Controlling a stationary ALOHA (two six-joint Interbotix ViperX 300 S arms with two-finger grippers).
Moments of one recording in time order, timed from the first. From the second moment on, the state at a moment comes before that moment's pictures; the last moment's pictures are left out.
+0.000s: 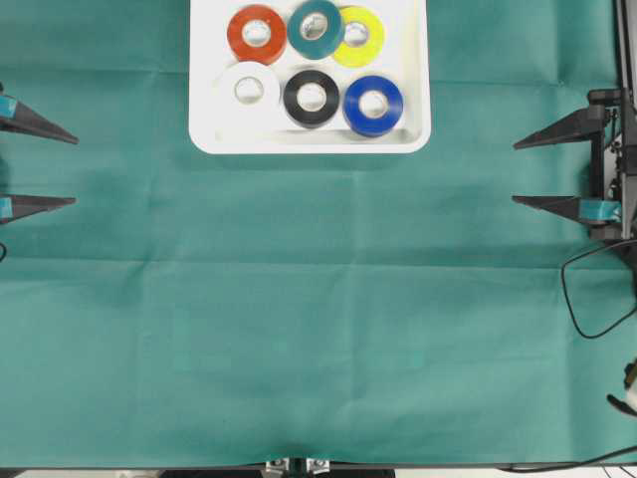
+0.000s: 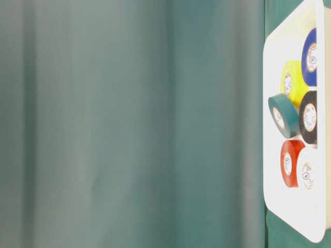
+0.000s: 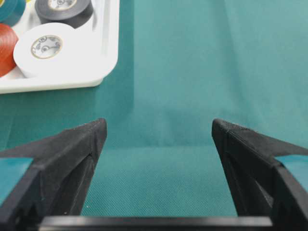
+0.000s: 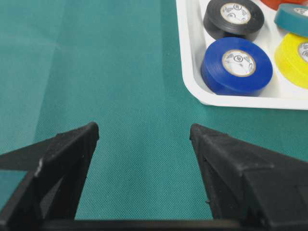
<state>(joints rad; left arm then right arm) 0.02 -1.14 1.44 -0.02 0.07 0.12 0.05 -1.13 1.44 -0.67 0.13 0.76</state>
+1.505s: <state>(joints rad) 0.02 -1.14 1.45 -0.02 0.07 0.12 0.05 -1.13 1.44 -0.67 0.13 0.76</state>
